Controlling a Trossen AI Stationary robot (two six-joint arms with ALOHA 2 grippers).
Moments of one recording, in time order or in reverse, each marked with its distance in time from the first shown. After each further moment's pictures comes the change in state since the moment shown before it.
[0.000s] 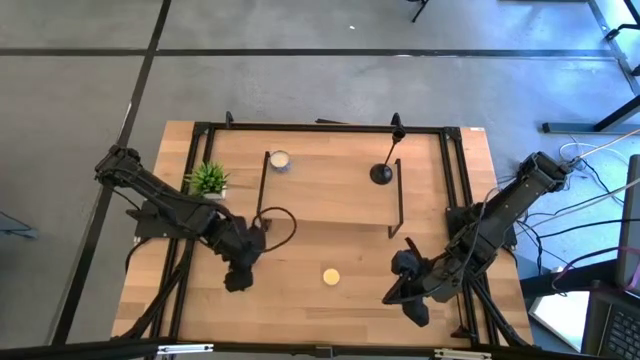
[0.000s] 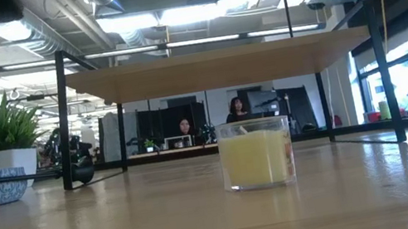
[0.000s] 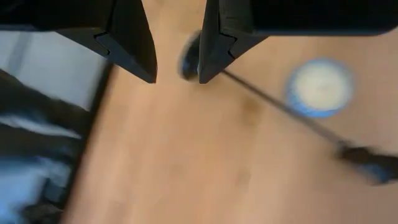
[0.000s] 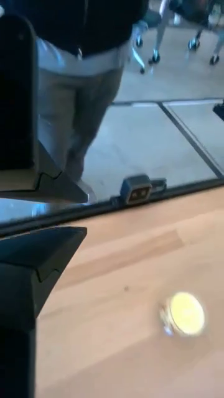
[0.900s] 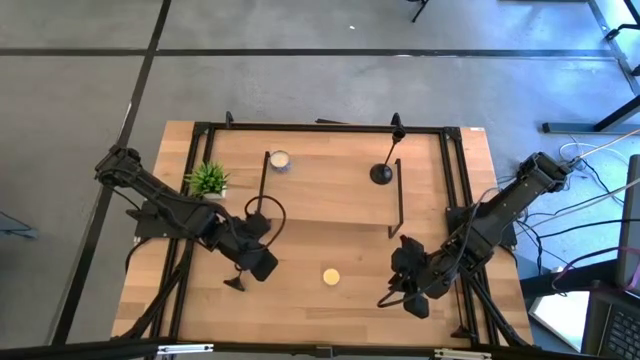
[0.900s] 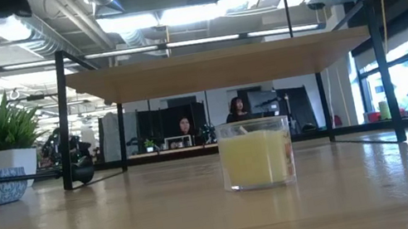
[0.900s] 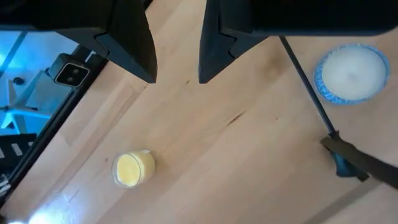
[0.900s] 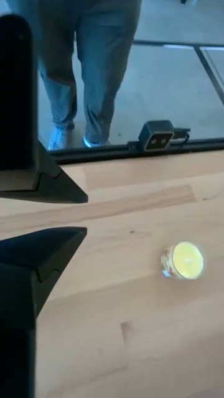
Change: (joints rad) left arm -0.011 0.000 0.000 0.136 -0.281 -0.483; right arm -0.032 0.000 0.000 -0.161 0.022 -0.186
